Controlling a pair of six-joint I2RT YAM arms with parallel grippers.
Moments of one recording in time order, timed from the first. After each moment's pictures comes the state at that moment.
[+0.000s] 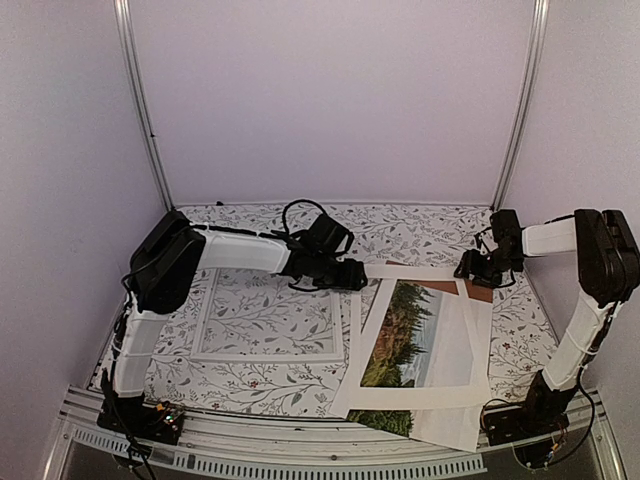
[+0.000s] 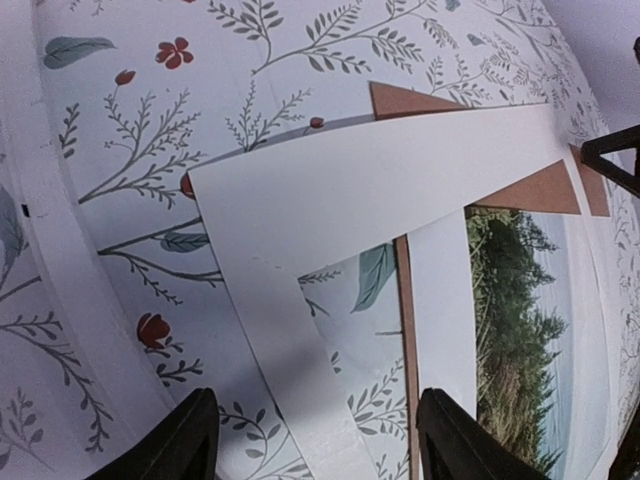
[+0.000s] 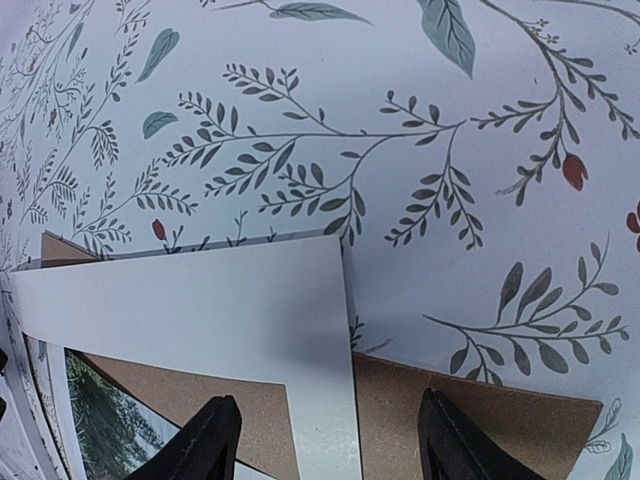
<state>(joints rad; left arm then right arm) -0.84 2.29 1.66 -0.20 0.07 -0.56 0.04 1.79 1.00 -0.28 -0.24 0.32</state>
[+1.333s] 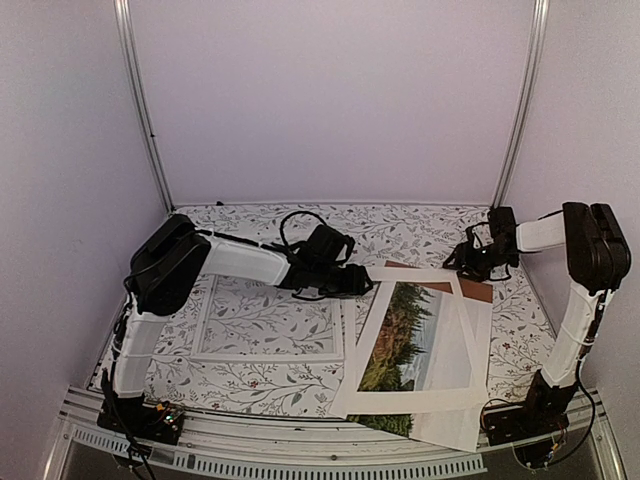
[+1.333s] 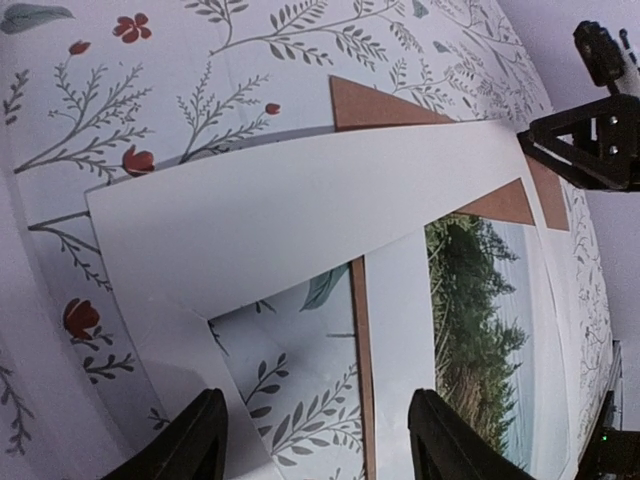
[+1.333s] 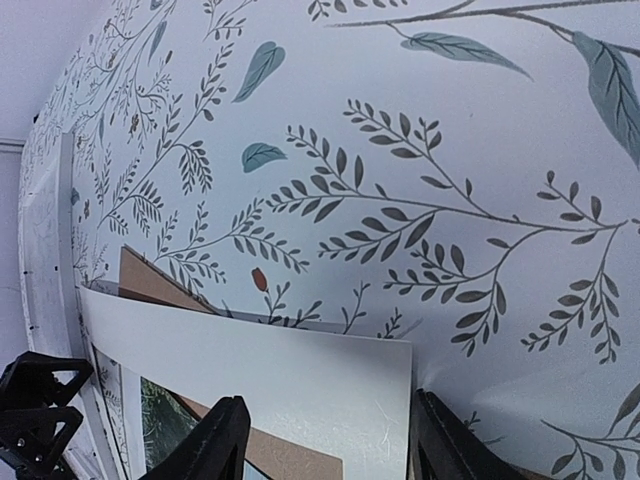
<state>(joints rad) -0.86 2.29 1.55 -0.01 0.12 -0.68 0.02 1.91 1.09 -0.21 -0.47 0.33</state>
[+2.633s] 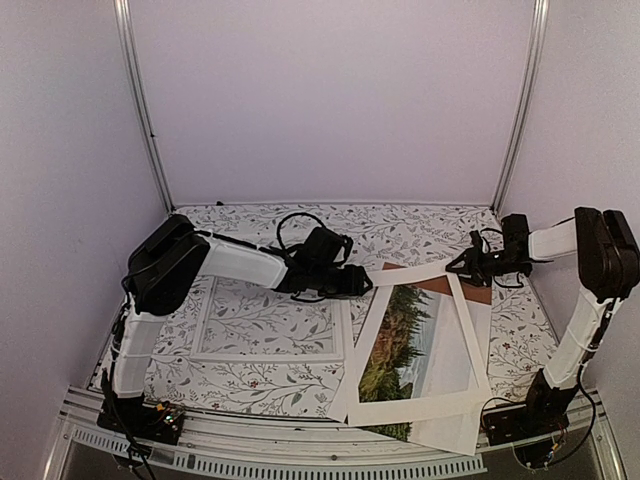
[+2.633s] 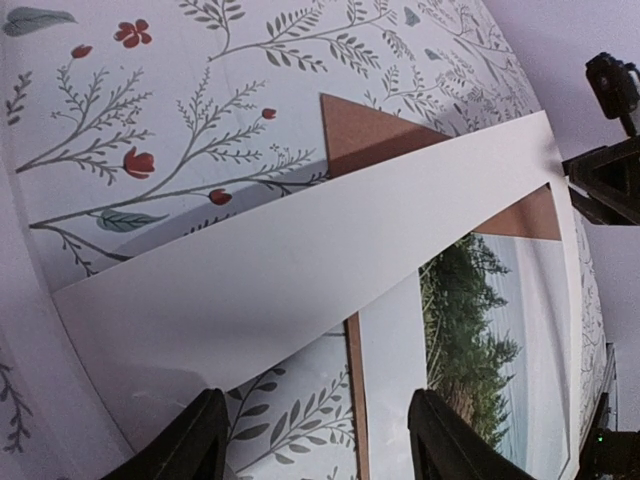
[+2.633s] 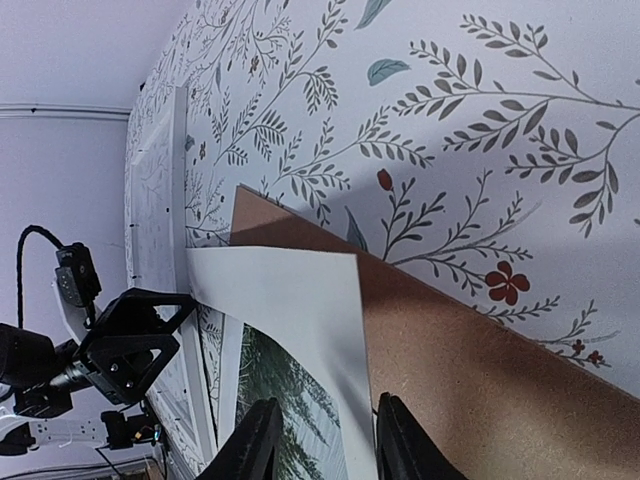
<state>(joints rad) -0.86 2.27 1.50 0.06 0.11 -0.69 -0.04 1.83 0.97 -0.17 -0.81 0.37</state>
